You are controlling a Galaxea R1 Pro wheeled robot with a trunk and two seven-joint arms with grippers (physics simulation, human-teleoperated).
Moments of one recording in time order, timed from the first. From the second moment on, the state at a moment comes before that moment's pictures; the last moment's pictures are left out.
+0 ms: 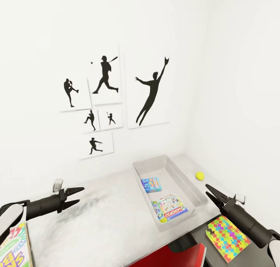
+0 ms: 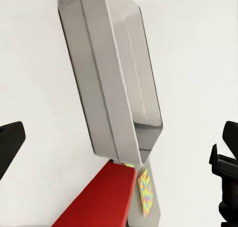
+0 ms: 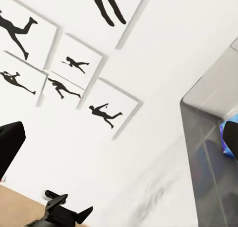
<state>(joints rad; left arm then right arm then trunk) -0.39 0.57 -0.14 -1.09 1.32 0.95 -0.48 -0.09 -0.09 -0.48 -1.56 -0.87 0.84 0.72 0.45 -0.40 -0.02</state>
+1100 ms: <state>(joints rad) -0.38 0.59 -0.13 -1.06 1.15 0.90 -0.63 -0.09 -0.09 -0.48 -1.56 -0.87 0.84 0.72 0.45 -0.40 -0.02</state>
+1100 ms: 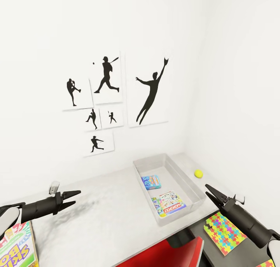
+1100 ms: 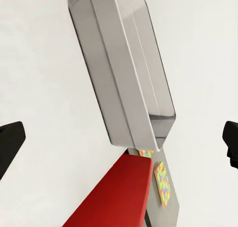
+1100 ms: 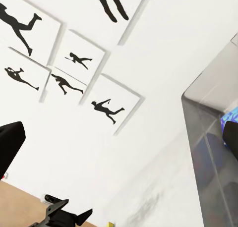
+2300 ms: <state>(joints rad) -0.38 0.59 -0.13 -1.06 1.15 0.90 -0.63 -0.09 -0.09 -0.48 -1.56 -0.87 0.84 0.72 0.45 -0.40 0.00</state>
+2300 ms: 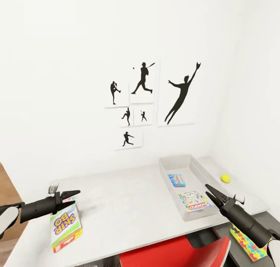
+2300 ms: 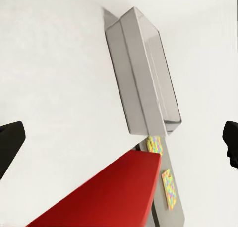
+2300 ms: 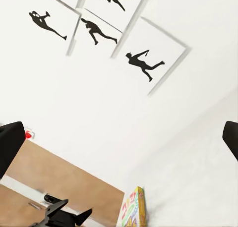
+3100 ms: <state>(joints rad) -0.38 0.60 -0.11 -1.07 1.14 0.91 -0.67 -0.09 -0.09 -0.48 -1.56 -0.87 0.84 0.72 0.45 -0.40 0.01</state>
